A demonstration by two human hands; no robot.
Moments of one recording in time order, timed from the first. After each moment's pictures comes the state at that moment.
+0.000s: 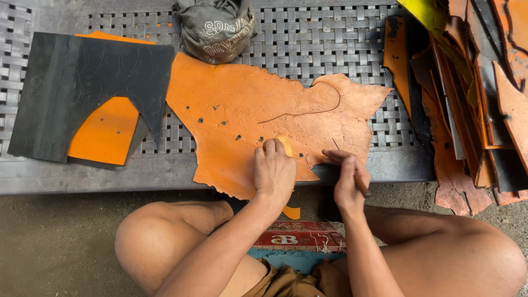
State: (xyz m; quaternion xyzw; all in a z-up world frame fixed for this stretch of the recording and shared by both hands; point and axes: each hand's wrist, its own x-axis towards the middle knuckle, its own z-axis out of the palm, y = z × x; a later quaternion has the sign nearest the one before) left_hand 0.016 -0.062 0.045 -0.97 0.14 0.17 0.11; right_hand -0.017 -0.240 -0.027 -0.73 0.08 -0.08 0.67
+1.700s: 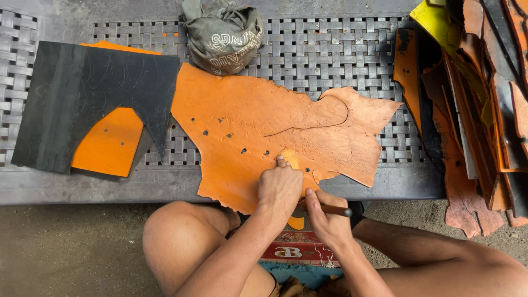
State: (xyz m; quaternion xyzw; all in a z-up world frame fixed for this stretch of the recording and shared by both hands) left_hand 0.029 -0.057 0.027 -0.97 0.13 0.19 0.00; right_hand -0.038 -0.195 0.016 -0.87 0.07 0.12 0.47
